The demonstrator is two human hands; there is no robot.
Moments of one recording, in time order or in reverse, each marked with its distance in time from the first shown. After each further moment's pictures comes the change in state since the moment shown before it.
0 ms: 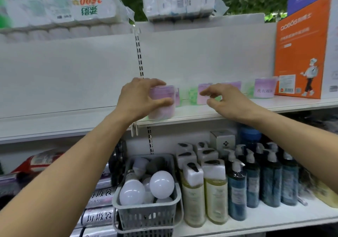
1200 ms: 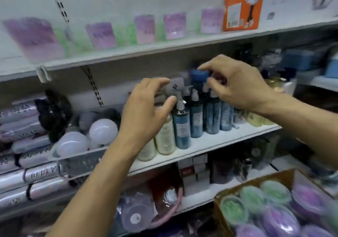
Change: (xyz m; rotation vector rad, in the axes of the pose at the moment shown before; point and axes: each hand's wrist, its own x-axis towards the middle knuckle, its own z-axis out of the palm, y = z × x) left_hand -0.133 0.144 0.127 -0.289 -0.101 0.047; right_hand -0.163 0.085 -0.046 -0.319 0.060 0.027
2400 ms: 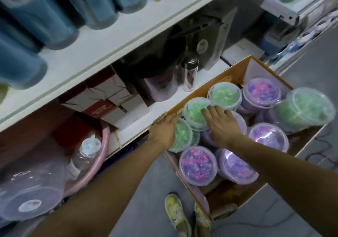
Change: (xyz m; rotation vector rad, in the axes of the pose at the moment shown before) left_hand -0.240 -0.027 0.494 0.093 -1.305 -0.064; right_hand -0.412 0.246 0.263 -0.401 -1.017 0.539
